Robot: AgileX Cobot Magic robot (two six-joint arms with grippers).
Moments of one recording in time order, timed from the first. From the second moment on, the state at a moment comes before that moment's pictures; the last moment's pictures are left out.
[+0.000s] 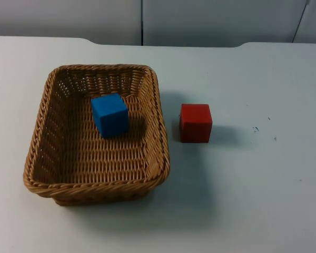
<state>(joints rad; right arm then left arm) 0.78 0.95 -0.90 0.05 0.53 -0.18 0.15 0.65 -0.86 -0.45 0.93 0.36</state>
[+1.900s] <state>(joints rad) 0.78 0.14 -0.58 0.01 1.03 -0.07 0.02 0.00 -0.55 -0.09 1.16 0.02</state>
